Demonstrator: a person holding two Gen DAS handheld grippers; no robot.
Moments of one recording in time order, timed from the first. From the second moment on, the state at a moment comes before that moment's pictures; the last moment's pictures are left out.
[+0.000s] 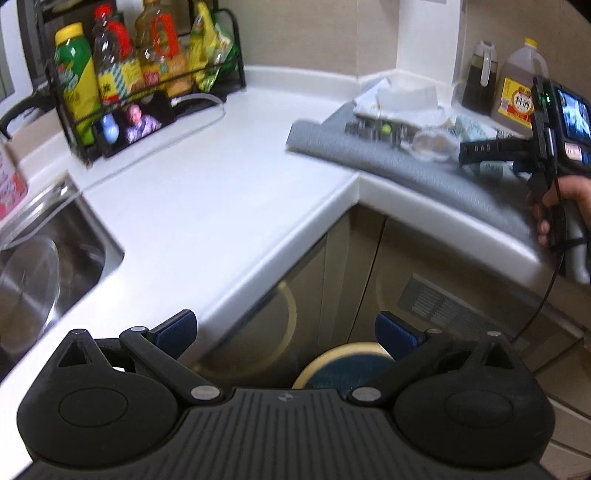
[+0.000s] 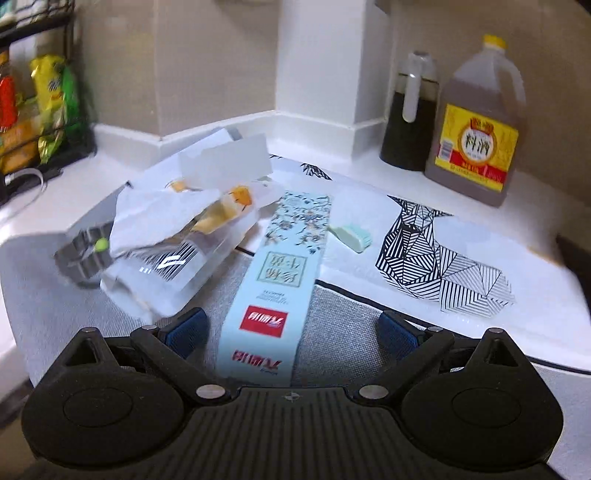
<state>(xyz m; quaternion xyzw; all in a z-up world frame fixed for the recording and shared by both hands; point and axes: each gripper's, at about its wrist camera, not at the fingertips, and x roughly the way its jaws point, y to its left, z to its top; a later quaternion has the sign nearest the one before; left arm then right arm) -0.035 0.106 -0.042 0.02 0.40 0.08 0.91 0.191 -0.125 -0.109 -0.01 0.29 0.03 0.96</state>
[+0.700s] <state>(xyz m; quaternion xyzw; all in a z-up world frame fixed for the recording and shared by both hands) 0.172 0.069 -0.013 0.05 0.36 0.04 0.93 0.164 -0.186 -0.114 -0.01 0.27 0.03 0.96</state>
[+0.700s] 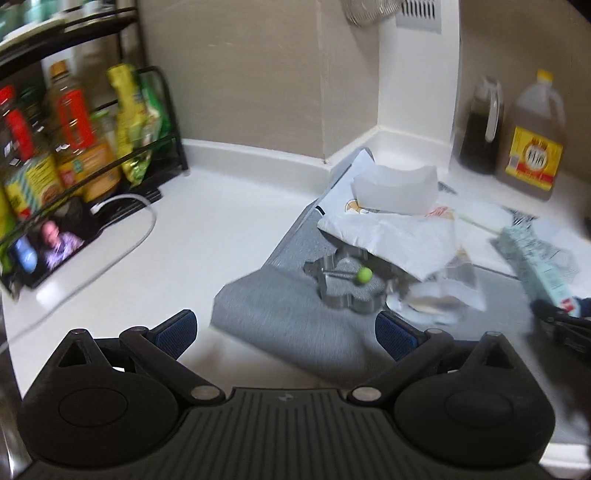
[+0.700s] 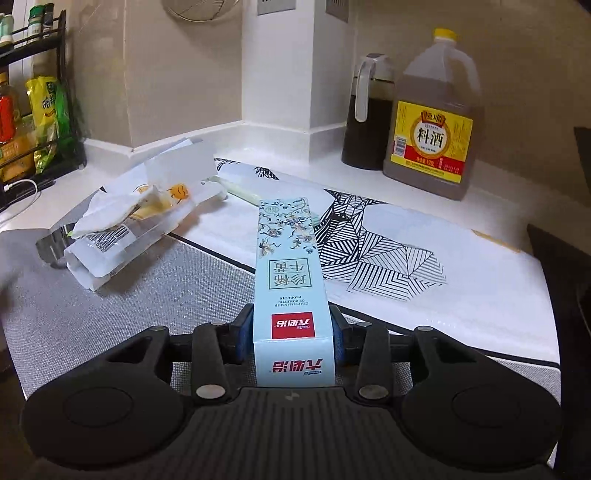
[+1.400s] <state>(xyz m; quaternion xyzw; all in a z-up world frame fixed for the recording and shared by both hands) 0.243 0.042 -0.061 0.10 0.40 0.02 0.91 0.171 -0.180 -0.116 -0.01 0.28 0.05 0.96</state>
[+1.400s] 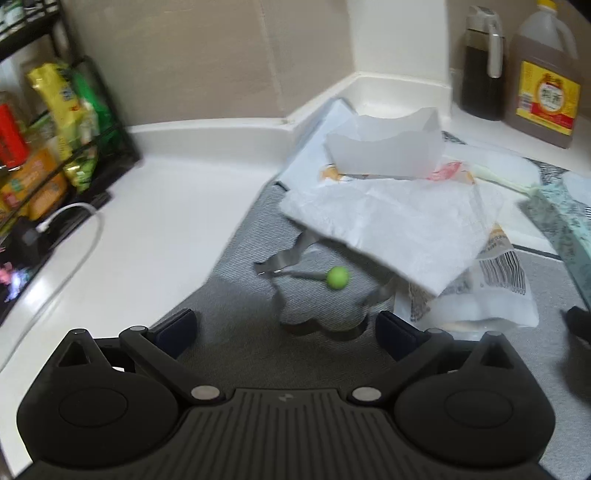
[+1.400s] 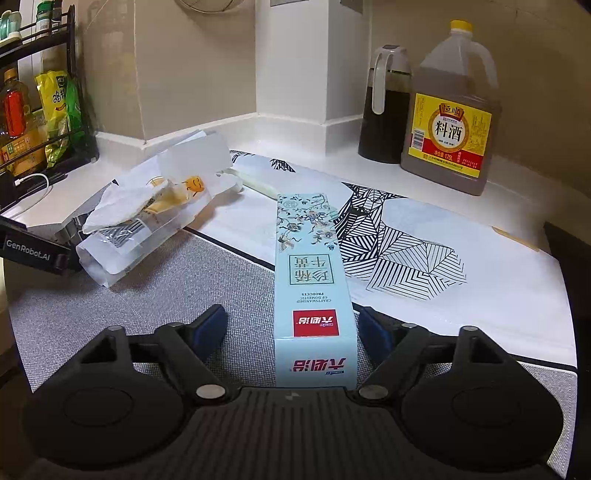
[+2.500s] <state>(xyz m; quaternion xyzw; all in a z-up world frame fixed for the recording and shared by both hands) 0.263 0.045 -0.078 0.03 0.35 -0.05 0.94 0.187 -0.178 -0.116 0.00 0.29 0.02 0.96</state>
